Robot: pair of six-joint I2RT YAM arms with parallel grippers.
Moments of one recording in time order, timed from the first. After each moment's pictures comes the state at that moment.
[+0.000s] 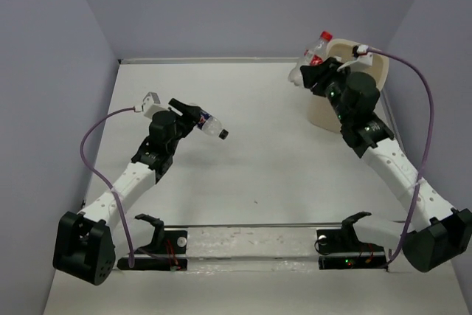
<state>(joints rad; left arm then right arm) -0.33 1.07 0.61 0.13 -0.24 -0.98 0.46 1.11 1.03 0.05 0.19 0.56</state>
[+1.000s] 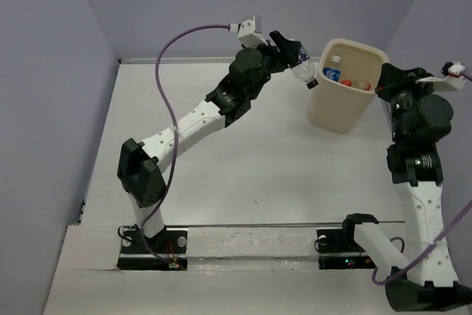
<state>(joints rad) -0.82 1.71 1.64 0.20 -0.32 -0.67 -0.01 0.90 1.14 -0.08 0.15 0.49</state>
